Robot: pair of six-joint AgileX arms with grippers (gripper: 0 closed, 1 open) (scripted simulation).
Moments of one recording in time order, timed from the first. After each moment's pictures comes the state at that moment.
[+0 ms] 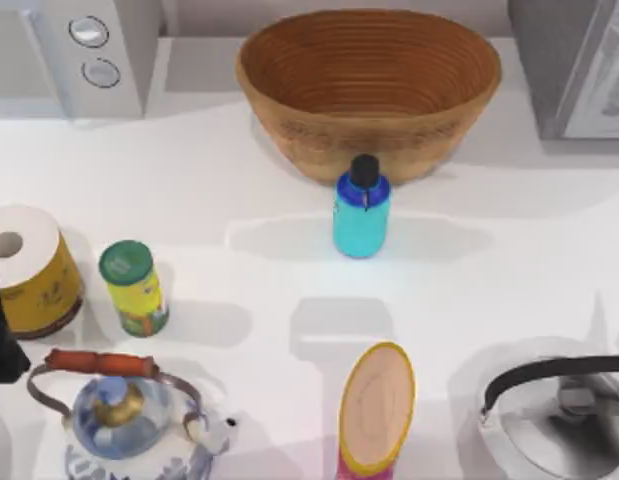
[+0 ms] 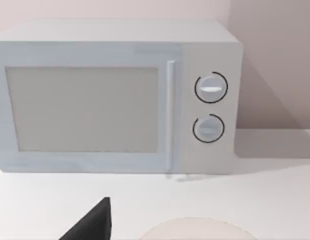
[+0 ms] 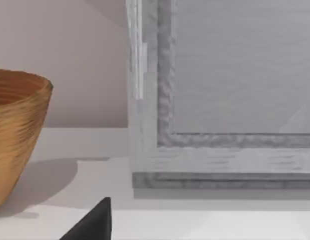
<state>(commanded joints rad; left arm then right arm) 0.00 0.00 0.00 0.00 0.00 0.00 0.00 0.00 0.00 0.00 0.00 0.00</state>
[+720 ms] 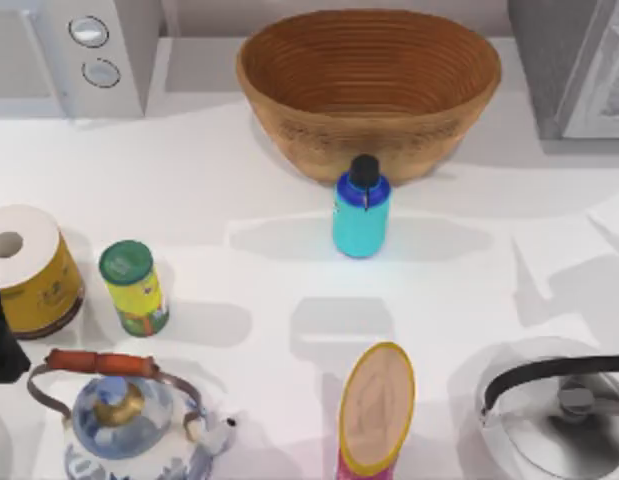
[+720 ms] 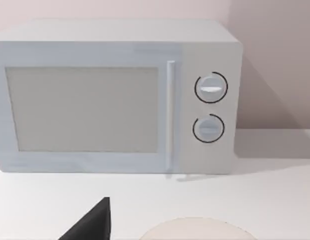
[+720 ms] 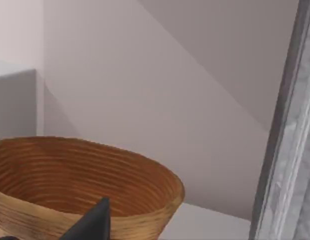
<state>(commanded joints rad) 0.00 0.00 0.00 0.00 0.00 0.00 0.14 0.56 0.32 0.31 -0.19 -0.08</state>
